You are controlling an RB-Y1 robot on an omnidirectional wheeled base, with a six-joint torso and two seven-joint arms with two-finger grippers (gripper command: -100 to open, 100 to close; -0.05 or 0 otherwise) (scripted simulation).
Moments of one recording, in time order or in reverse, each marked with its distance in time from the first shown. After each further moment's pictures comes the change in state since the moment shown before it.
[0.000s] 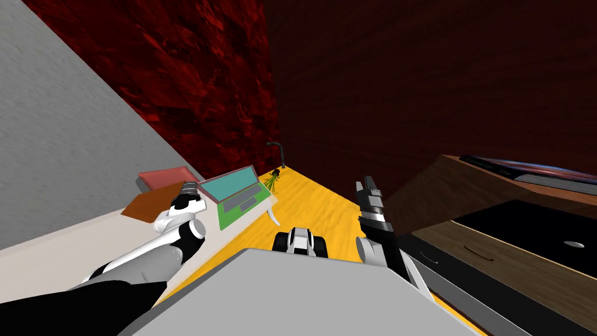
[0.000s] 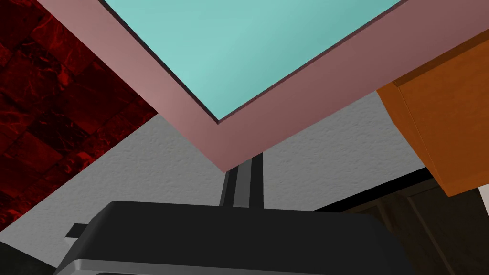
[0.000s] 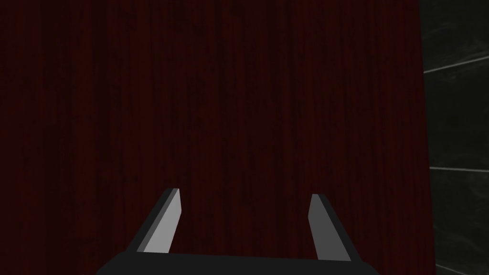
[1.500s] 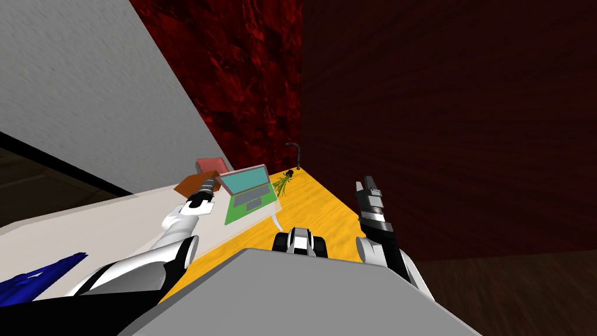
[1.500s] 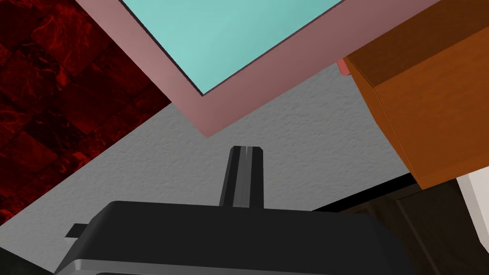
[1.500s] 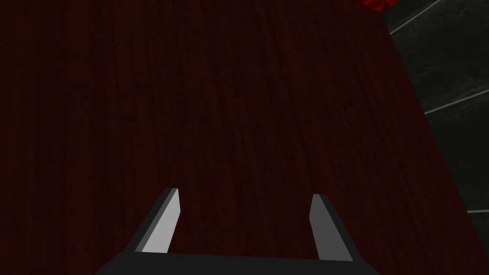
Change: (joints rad) left arm 0.156 0.006 -0.420 -0.192 0.068 0.011 0.325; right arm 0.000 0.000 0.000 0.000 0.000 0.000 0.000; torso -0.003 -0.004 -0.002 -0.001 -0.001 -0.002
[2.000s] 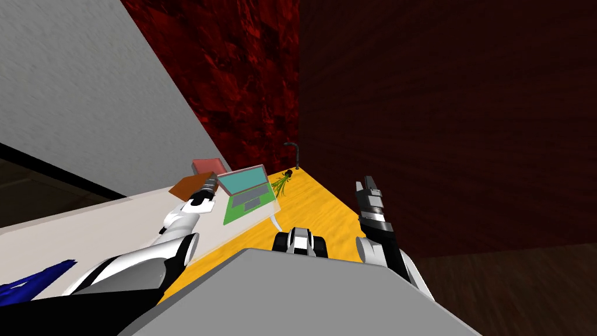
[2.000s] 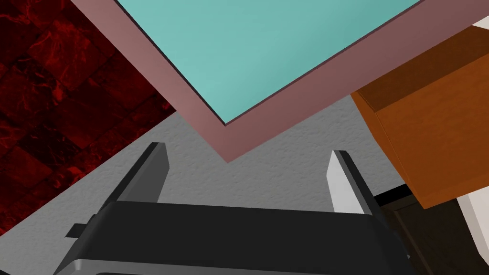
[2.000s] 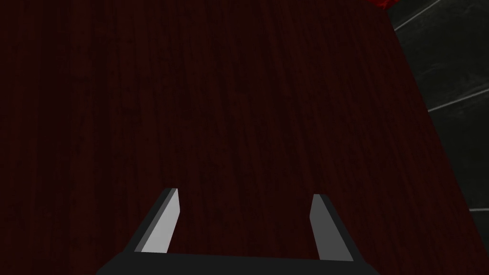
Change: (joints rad) left arm -0.027 0.026 -0.043 0.041 0.017 0.026 0.015; right arm -0.001 0.000 0.000 0.000 0.000 0.000 0.000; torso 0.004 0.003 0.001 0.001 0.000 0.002
